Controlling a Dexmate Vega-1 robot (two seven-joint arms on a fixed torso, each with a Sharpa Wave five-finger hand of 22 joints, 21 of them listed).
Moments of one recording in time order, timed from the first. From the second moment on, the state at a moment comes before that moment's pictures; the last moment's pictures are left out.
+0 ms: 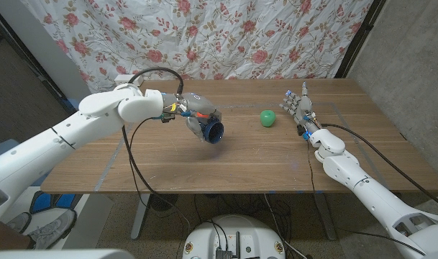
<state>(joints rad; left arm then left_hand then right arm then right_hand) 0.65 1.01 0.52 -2.02 0.59 -0.34 -0.50 0.97 -0.15 0.37 -0.17 0.22 0.43 0.09 0.62 0.26 0.54 0.04 0.54 0.38 0.65 0.00 0.41 0.27 0.47 -0.03 0.25 0.18 -0.84 -0.51 -0.37 -1.29 0.65 0.29 0.04 0.00 0.07 -0.13 0.17 0.31 0.03 -0.01 0.22 0.23 0.07 -0.07 0.21 0.23 0.09 -0.04 0.23 0.24 0.29 0.08 0.20 0.18</state>
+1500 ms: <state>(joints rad) 0.61 1.00 0.56 -2.12 0.92 -0.37 -0.64 0.97 -0.15 0.38 -0.17 0.21 0.43 0.09 0.62 0.26 0.55 0.04 0.53 0.38 0.66 -0.01 0.38 0.27 0.47 -0.03 0.25 0.18 -0.84 -0.51 -0.37 -1.29 0.65 0.29 0.04 0.00 0.07 -0.13 0.17 0.31 0.03 -0.01 0.22 0.23 0.07 -0.07 0.21 0.23 0.09 -0.04 0.23 0.24 0.29 0.08 0.20 0.18</state>
